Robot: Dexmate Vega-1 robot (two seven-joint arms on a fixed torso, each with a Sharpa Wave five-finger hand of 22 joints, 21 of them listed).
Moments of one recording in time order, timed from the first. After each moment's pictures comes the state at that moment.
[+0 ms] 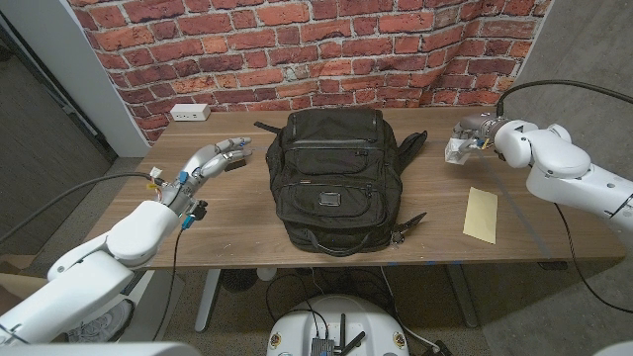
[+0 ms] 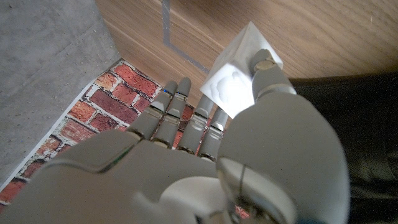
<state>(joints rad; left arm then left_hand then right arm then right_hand) 1.59 0.89 -0.14 -2.16 -0.20 -0.02 0.20 0.38 0.01 0.72 -0.20 0.18 0.38 -0.09 0.21 0.17 0.32 -0.12 0.21 0.17 0.29 -0.04 0.18 0.16 0.36 -0.04 0.19 0.16 -0.76 -1.16 -0.53 -1.99 -0.68 -0.56 0.42 0.90 -0.04 0.42 -0.16 0.19 0.63 -0.20 0.62 0.22 0.85 -0.14 0.37 0.29 0.45 -0.05 0.47 0.30 0.44 -0.03 0.20 0.16</state>
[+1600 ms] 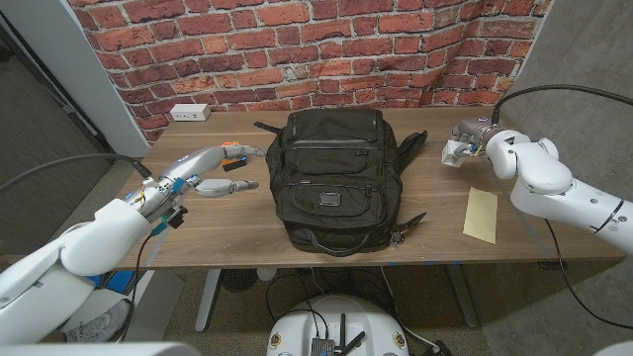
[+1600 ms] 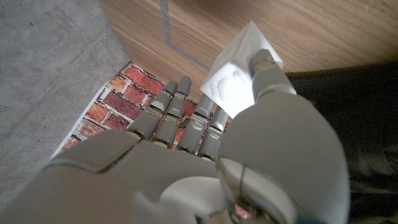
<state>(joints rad) 1.74 0.73 -0.40 -2.28 0.37 -0.24 -0.07 0.70 -0.15 0.63 -0.19 0.18 0.48 -0.15 0.23 0.17 0.40 -0.18 0.19 0.17 0.35 -0.04 0.18 0.16 0.43 -0.04 0.19 0.17 -0.79 -1.13 -0.57 -2.06 -0.74 -0.73 0.39 0.90 -0.04 0.42 -0.16 0.19 0.64 -0.19 0.63 0.22 0.86 -0.14 0.36 0.29 0.46 -0.05 0.48 0.30 0.45 -0.04 0.20 0.17</state>
